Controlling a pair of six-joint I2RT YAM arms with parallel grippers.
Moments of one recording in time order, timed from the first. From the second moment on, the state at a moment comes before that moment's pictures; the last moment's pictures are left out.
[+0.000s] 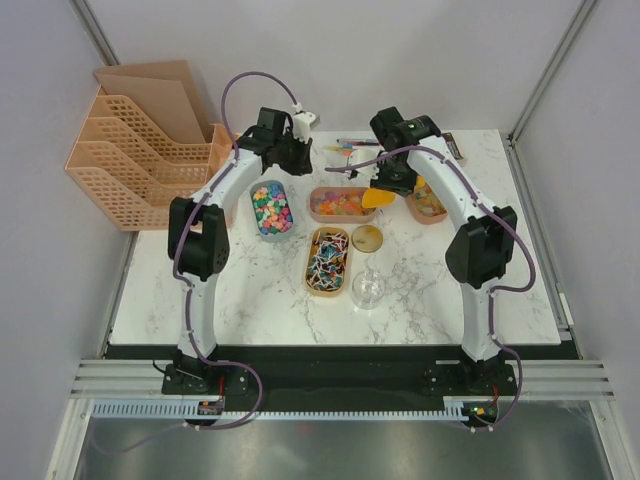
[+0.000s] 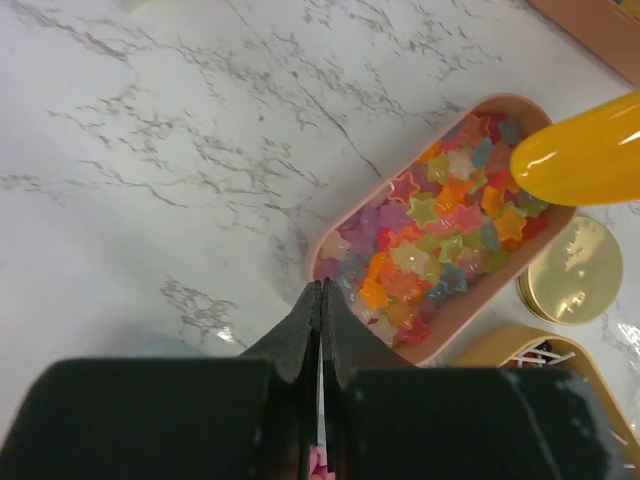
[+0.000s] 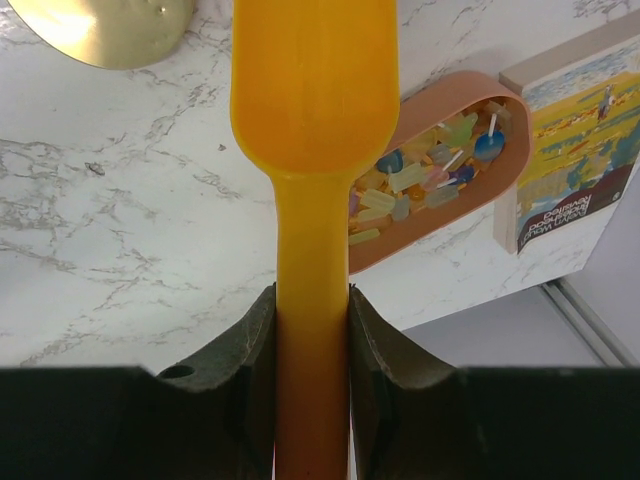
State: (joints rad) left arm -0.31 2.18 1.96 -0.51 0.40 0.17; right arm 0.41 2.10 2.16 -1.34 0.10 -0.98
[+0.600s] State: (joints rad) left arm -0.31 2.19 1.82 -0.50 0.45 0.12; right arm 0.46 2.19 2.22 -1.34 0.27 -1.04
